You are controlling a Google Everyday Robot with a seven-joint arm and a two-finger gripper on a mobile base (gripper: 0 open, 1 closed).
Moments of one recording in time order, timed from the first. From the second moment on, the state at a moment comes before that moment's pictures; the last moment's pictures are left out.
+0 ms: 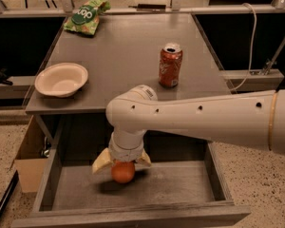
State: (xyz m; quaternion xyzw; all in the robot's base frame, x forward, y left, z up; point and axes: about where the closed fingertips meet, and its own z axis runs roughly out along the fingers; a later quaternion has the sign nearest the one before) arm 0.447 0.068 0.626 -0.99 -0.13 0.03 0.10
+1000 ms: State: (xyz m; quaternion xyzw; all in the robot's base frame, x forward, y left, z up) arm 0.446 0.079 0.613 -0.99 -0.14 0.04 0.09
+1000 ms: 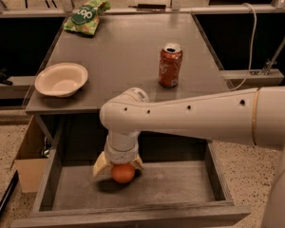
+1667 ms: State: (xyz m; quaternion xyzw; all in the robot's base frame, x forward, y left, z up) arm 0.446 0.079 0.612 -0.99 -0.14 0.04 0.09
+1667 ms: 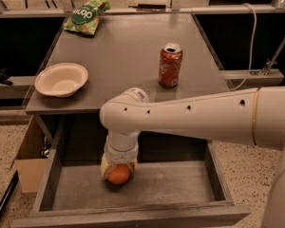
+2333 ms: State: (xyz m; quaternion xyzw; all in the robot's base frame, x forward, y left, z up) arm 0.446 0.079 0.612 -0.99 -0.14 0.04 0.09
